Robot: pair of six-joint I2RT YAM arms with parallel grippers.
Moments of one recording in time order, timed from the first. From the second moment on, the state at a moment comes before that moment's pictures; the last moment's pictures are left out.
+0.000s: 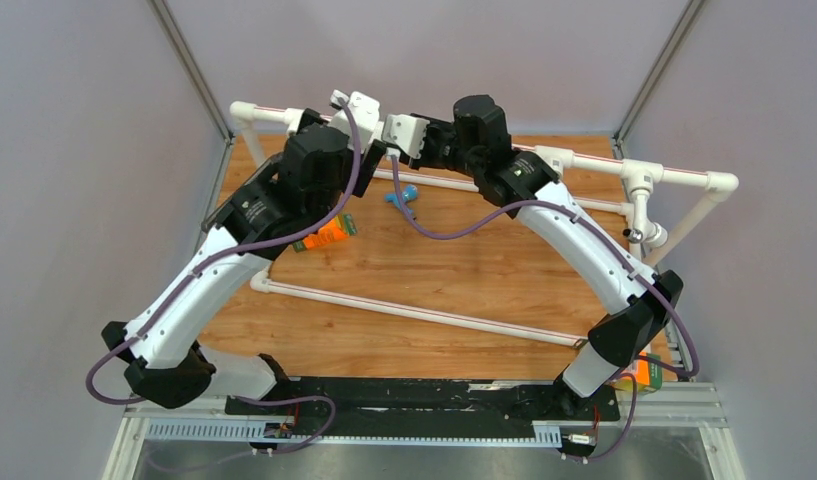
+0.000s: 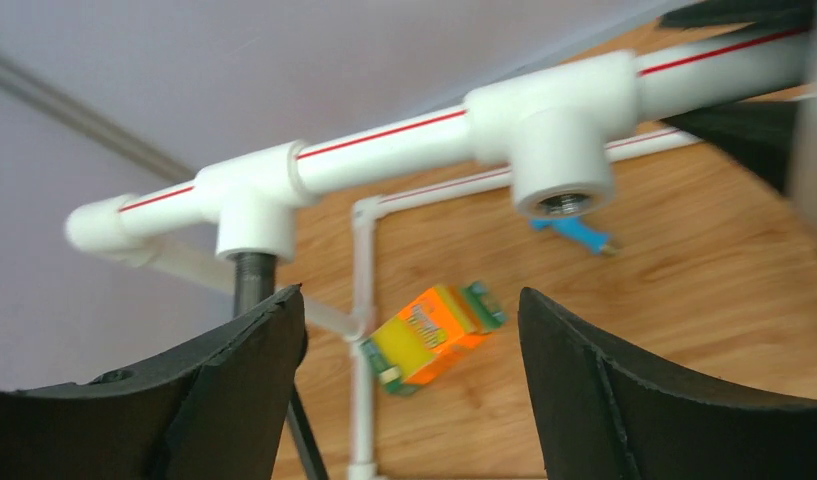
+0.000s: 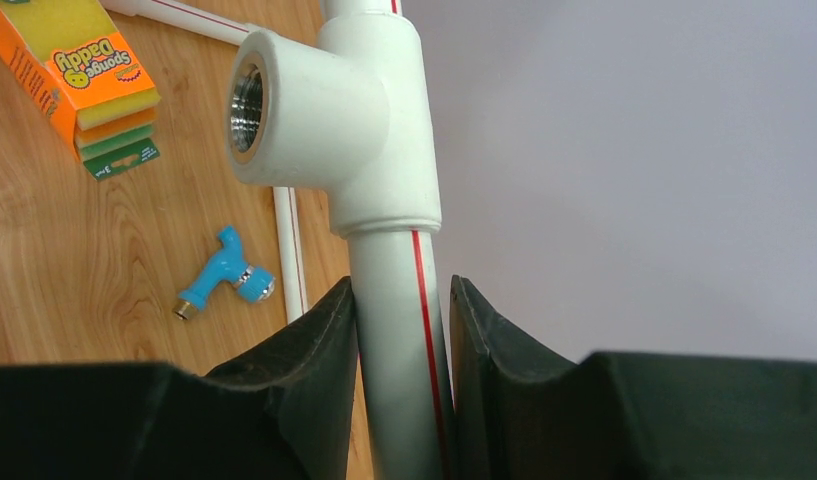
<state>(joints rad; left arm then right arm) -0.82 1.34 1.74 -0.77 -0.71 0.18 0.71 1.64 1.80 -0.43 -0.16 -0.89</state>
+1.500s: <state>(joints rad) 0.37 1.16 1.46 -0.79 0.83 -0.30 0.71 1.64 1.80 -0.43 -0.15 -0.89</state>
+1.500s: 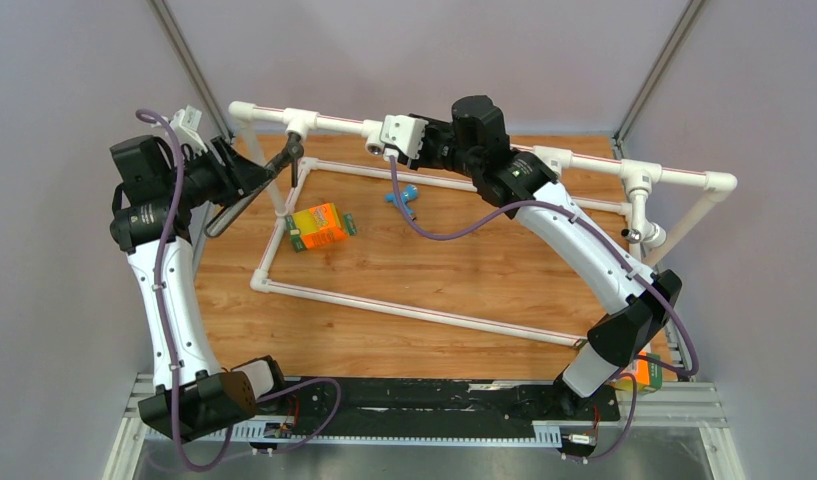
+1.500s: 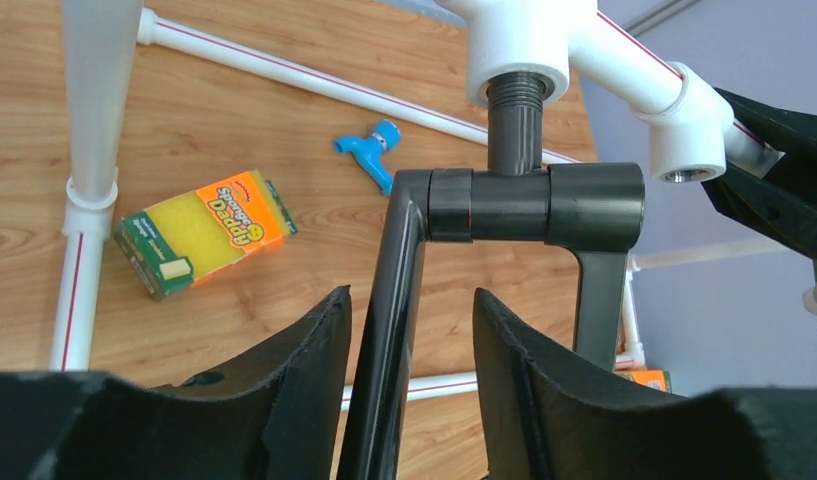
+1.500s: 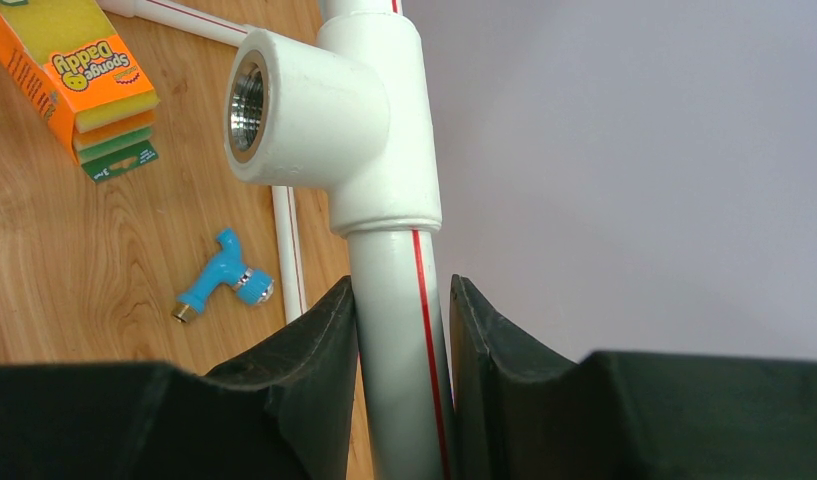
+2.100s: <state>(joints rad) 0.31 1.12 1.51 -0.84 0.69 -0.18 0.71 1.64 1.80 -0.43 -0.16 -0.89</state>
